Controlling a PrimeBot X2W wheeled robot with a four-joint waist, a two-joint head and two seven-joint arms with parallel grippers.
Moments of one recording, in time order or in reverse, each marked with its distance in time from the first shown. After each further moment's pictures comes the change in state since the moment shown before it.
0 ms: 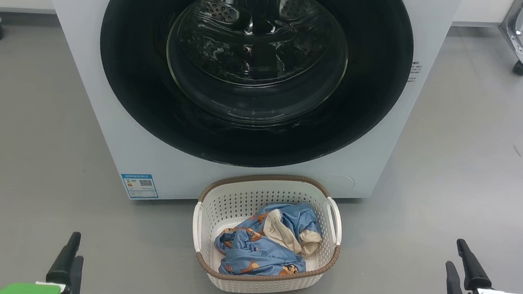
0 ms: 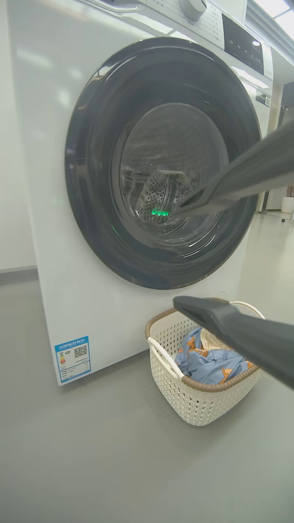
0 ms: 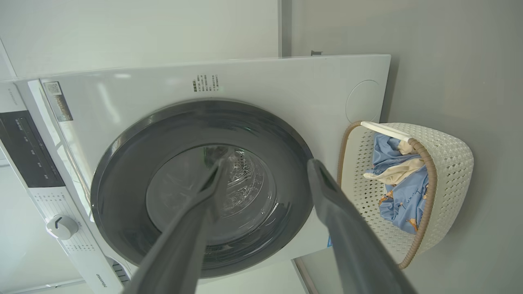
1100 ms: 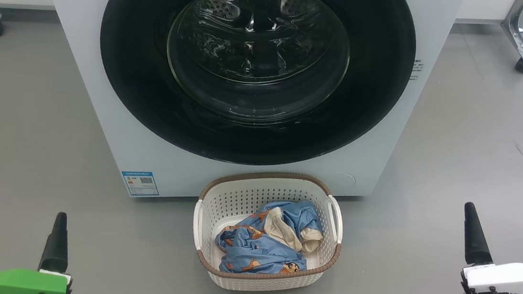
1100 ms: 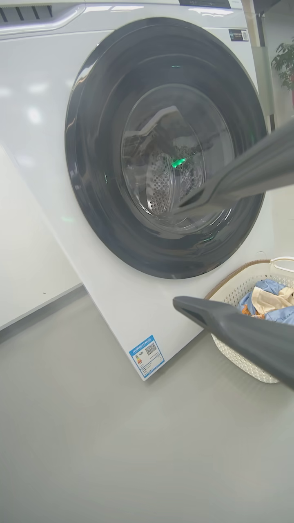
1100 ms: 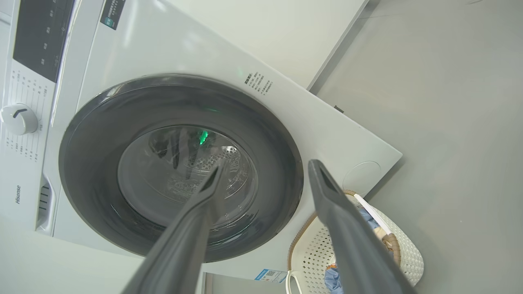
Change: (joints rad) left arm -0.004 0.015 0.001 -0.075 0.338 0.000 -0.125; right arm -0.016 -0.053 0.063 -0.145 -0.464 0.000 -0.121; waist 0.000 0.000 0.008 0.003
